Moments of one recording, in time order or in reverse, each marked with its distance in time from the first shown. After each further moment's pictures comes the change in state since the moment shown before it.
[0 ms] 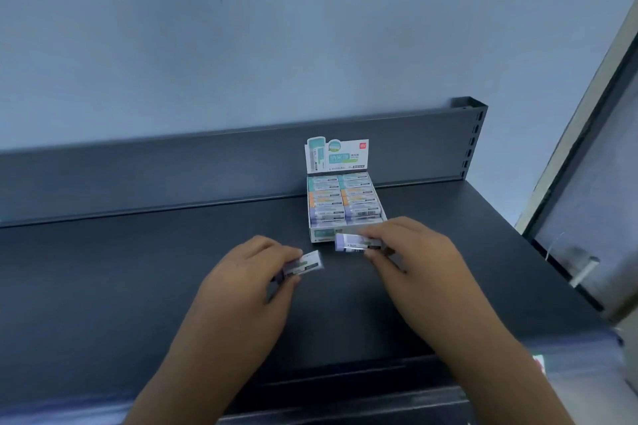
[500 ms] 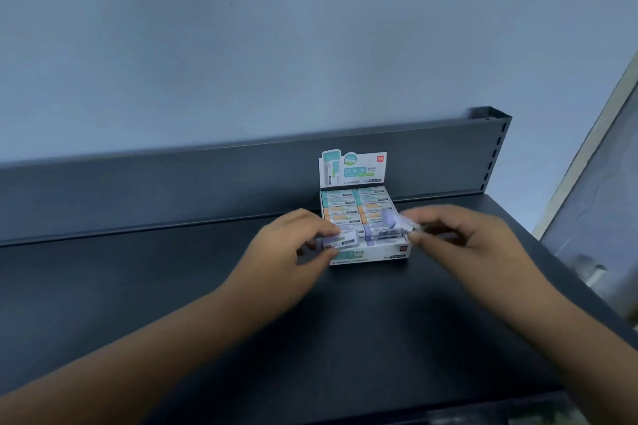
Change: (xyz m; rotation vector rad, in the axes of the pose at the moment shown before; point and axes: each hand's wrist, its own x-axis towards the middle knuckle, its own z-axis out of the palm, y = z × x) left_hand 0.082 -0.049 0.030 -0.215 -0.013 0.262; right_hand 0.042 0.030 -0.015 0.411 0.020 0.127
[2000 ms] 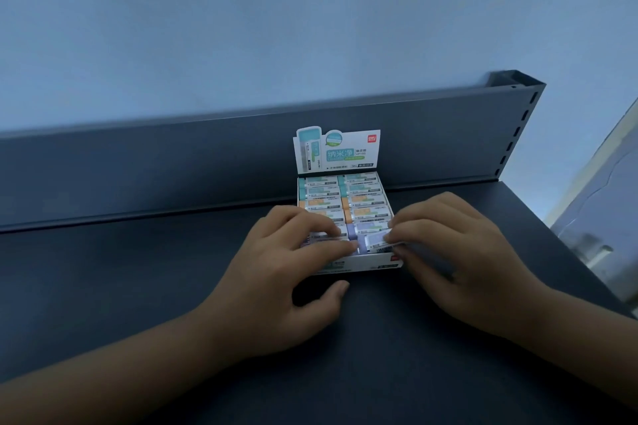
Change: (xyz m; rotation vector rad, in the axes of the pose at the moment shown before) left_hand 0.015 -0.007 0.037 0.195 -0.121 0.135; right_hand 0.041 0.071 -0.005 -0.469 -0.131 -0.654
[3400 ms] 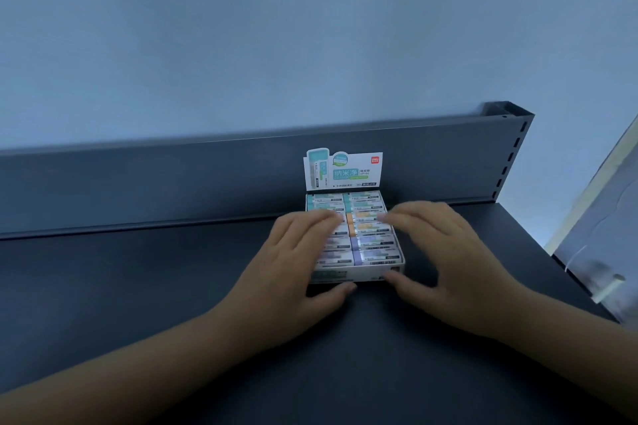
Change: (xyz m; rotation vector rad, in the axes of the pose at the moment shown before) left_hand 0.002 -0.003 0.007 0.084 -0.043 -0.146; right_hand 0.008 -0.003 -0.005 -0.090 -0.149 0.160
